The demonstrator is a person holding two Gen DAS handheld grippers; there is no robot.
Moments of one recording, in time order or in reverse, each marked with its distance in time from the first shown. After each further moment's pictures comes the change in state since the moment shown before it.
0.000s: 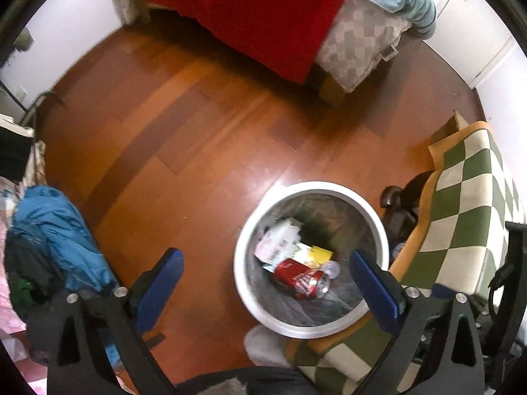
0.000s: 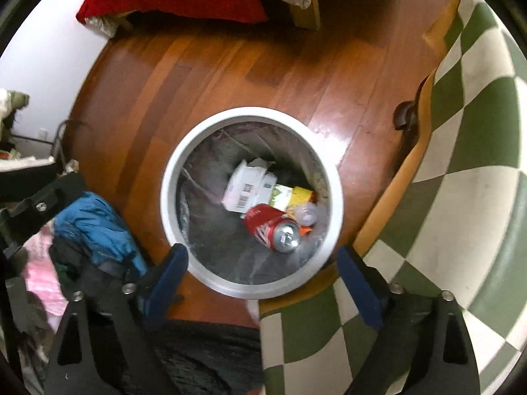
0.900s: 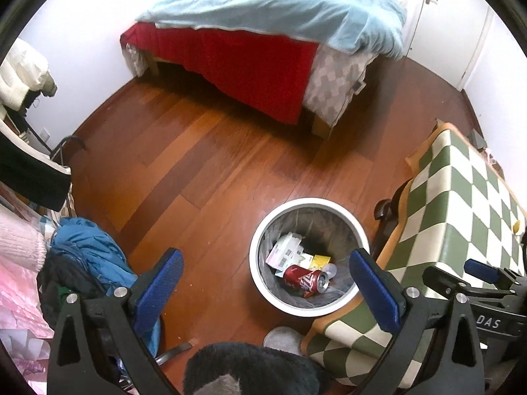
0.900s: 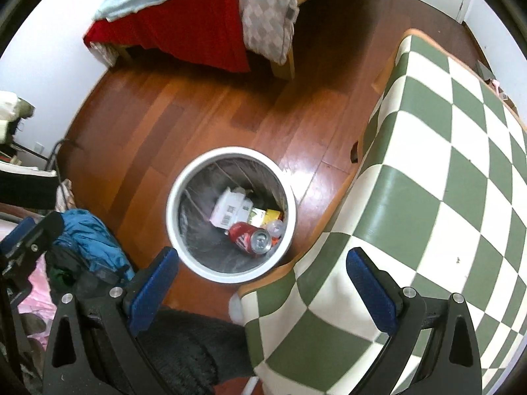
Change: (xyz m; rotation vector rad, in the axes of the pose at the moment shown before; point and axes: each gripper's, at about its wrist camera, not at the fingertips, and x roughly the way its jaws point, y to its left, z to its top) left arm -0.122 -0.025 -0.040 0.080 -0.187 0.046; right arm -0.133 -0.010 -0.052 0.001 -0.204 -0.063
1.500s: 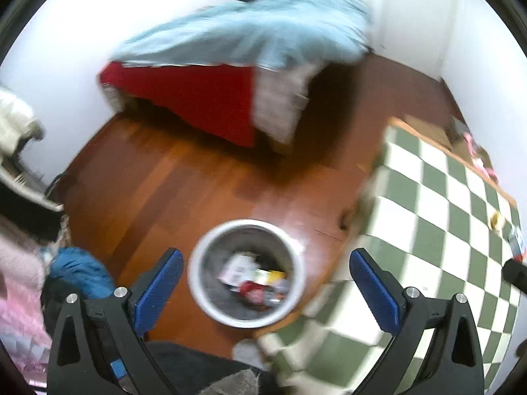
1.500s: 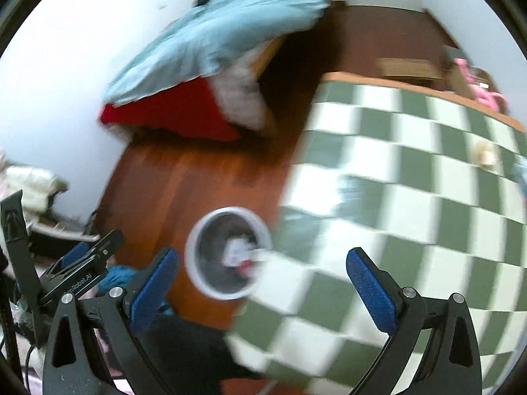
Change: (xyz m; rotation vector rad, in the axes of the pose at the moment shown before) left arm -0.019 -0.170 0.005 0.132 -0.052 -0.010; right arm -0.155 -0.158 -0.027 0.215 -0.216 0.114
